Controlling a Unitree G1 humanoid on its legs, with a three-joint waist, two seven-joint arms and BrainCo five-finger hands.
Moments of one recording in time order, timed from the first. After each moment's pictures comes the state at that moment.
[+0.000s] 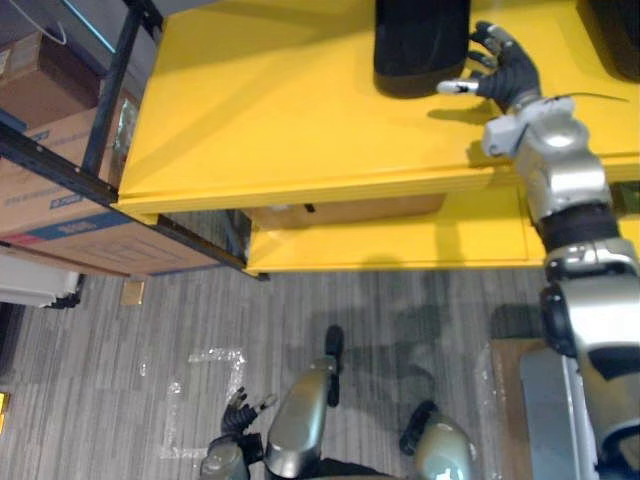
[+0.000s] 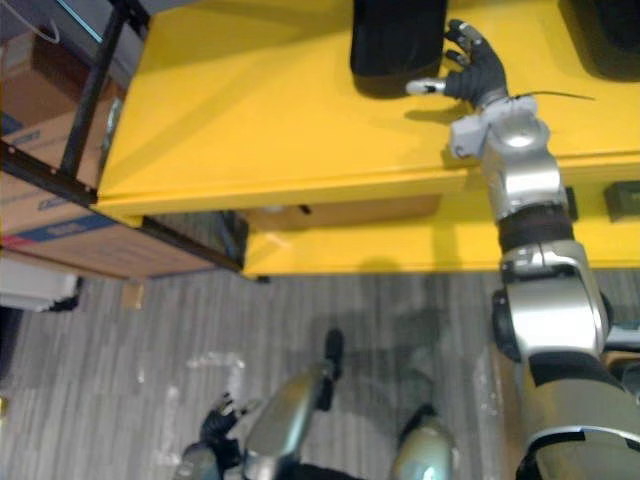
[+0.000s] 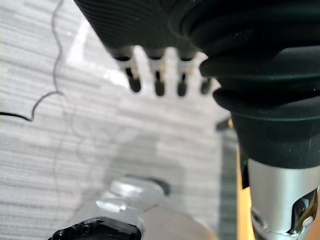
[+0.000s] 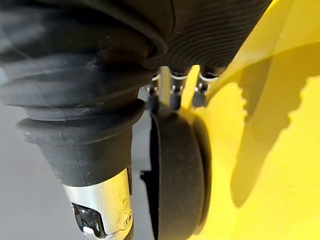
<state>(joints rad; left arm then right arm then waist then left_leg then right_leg) 0.16 0.10 -0.13 0.67 -0.35 -0.04 0.21 -1.23 -0.58 0.16 0.85 0.30 0.07 0.11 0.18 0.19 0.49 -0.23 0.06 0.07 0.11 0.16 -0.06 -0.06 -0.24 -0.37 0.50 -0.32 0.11</state>
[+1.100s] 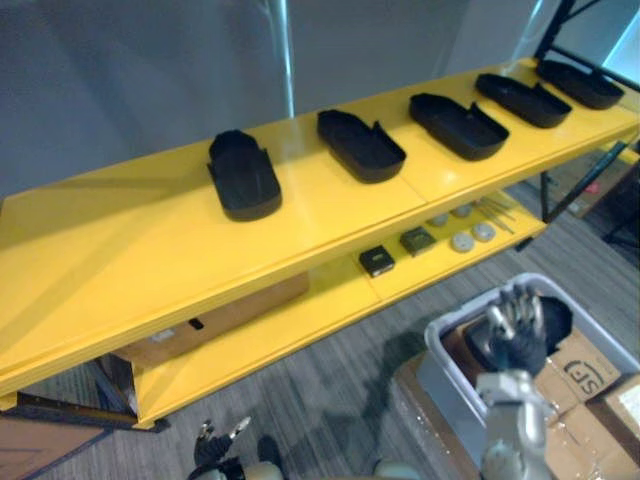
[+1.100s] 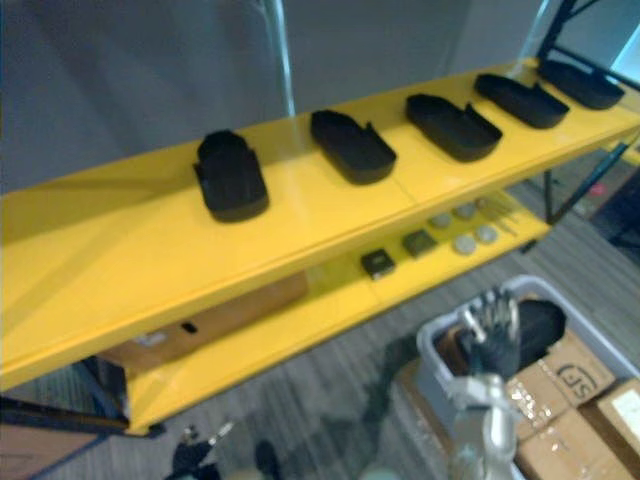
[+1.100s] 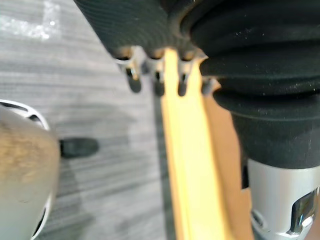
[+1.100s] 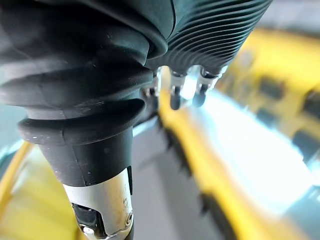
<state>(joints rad) 0.20 0.06 0.06 0.83 -0.28 -0.11 0.30 0.31 0.01 -0.19 0.04 0.67 -0.26 0.05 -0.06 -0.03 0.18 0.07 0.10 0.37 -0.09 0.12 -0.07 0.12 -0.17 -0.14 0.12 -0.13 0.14</state>
